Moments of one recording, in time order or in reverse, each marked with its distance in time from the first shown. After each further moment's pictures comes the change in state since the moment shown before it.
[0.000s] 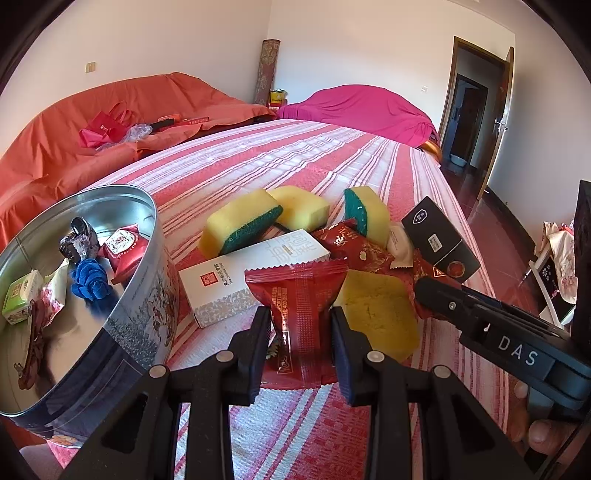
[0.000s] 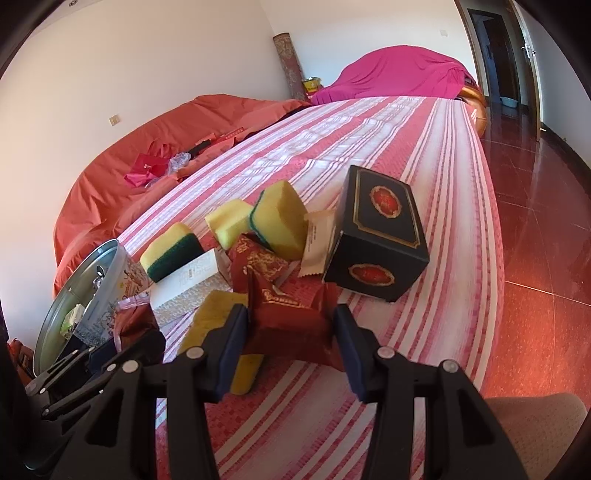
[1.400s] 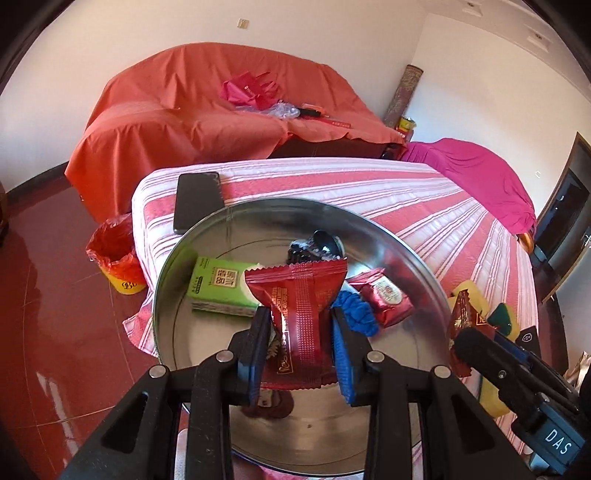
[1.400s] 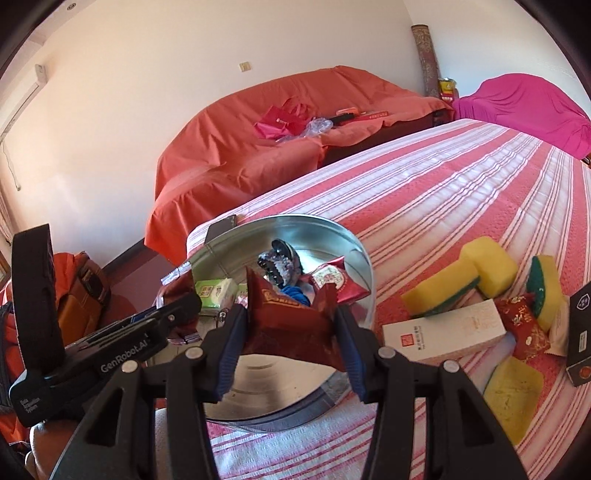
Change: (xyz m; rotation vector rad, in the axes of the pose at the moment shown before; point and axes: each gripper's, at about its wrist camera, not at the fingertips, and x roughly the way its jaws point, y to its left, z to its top) left arm -0.072 0.206 0.015 -0.430 0.007 0.271; right arm 0.022 0.212 0.011 -0.330 0.121 0.374
